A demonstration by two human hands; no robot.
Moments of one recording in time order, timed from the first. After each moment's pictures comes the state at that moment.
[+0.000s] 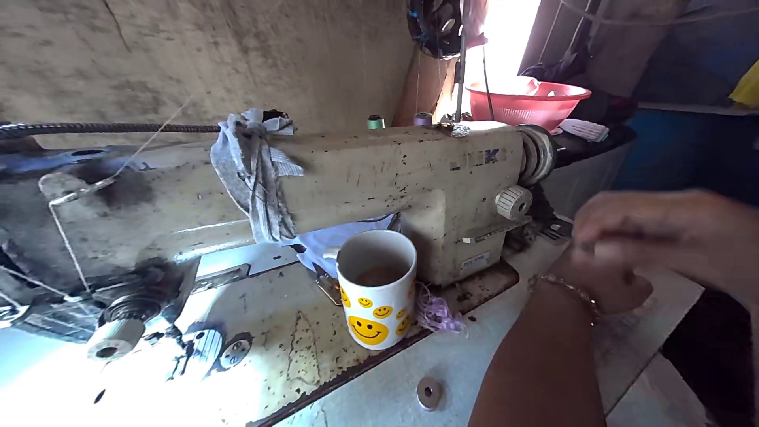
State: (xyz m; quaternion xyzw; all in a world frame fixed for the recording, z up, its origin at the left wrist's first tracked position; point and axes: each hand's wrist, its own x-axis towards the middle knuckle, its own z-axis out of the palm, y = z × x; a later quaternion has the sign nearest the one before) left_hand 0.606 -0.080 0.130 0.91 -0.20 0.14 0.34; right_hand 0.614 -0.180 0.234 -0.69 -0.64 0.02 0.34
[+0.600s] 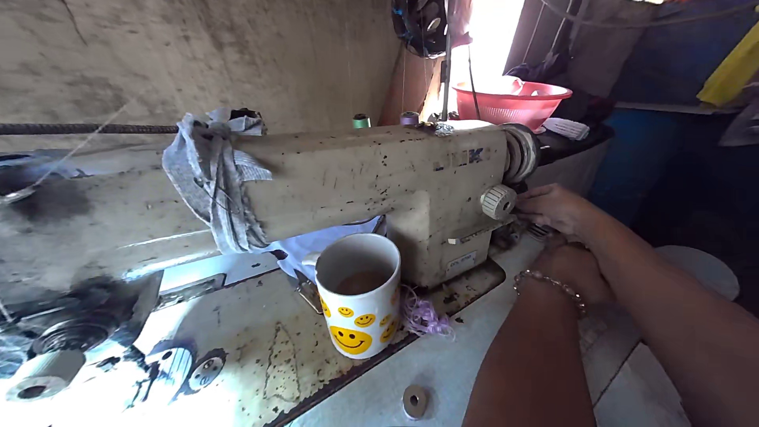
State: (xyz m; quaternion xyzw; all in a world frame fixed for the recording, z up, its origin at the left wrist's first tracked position) left_hand 0.616 -0.085 0.132 0.95 -0.15 0.02 0.26; right_hand 0.713 -0.104 0.170 -0.81 -0.15 0.18 0.53
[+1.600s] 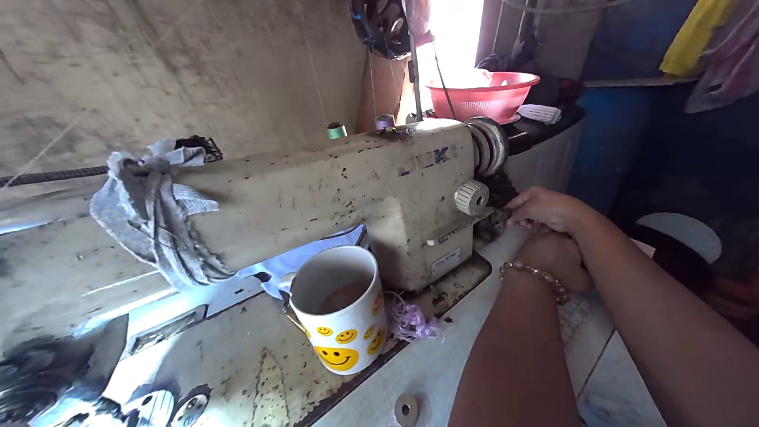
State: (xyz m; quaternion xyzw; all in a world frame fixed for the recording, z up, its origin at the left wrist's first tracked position) left_hand 0.618 -0.082 0.123 0.95 -0.19 0.03 0.23; right_hand 0.707 -0.125 0.163 -0.87 -0.19 0.23 0.38
